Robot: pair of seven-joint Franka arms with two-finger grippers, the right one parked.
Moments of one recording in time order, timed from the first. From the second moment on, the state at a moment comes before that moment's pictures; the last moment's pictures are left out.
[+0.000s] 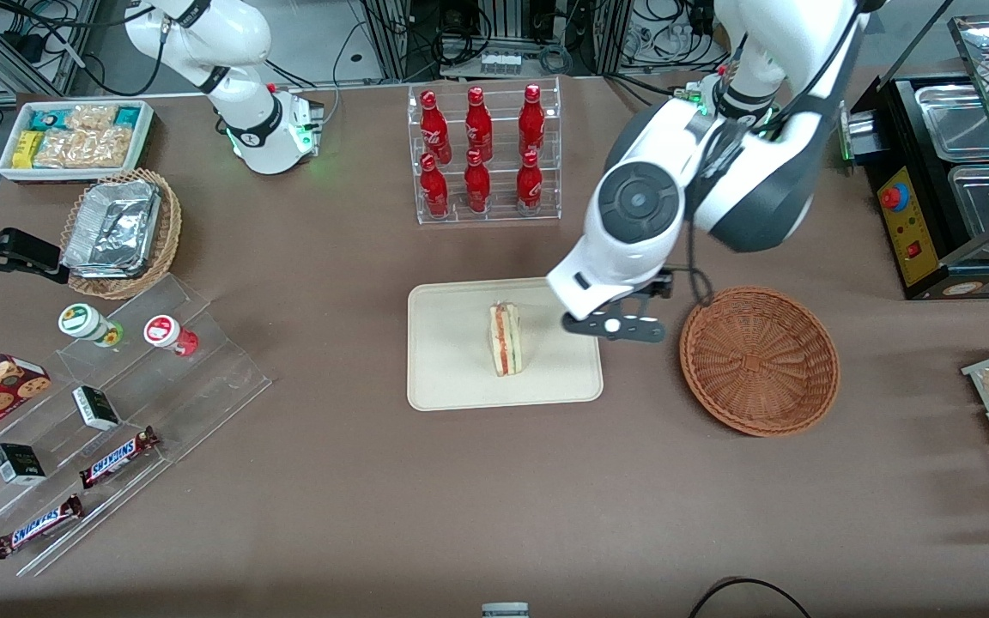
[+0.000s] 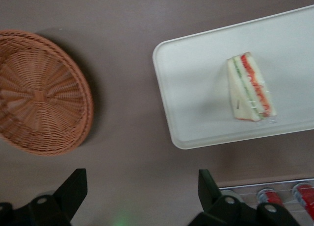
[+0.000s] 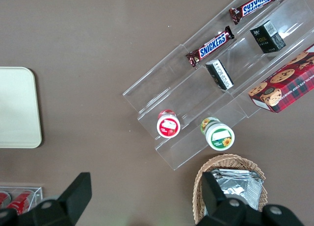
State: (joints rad) arm -0.42 0.41 -0.18 -1.33 0.08 1.52 -0.43
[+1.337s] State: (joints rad) arm 0.02 0.15 -0.17 -1.59 0.03 1.54 -0.17
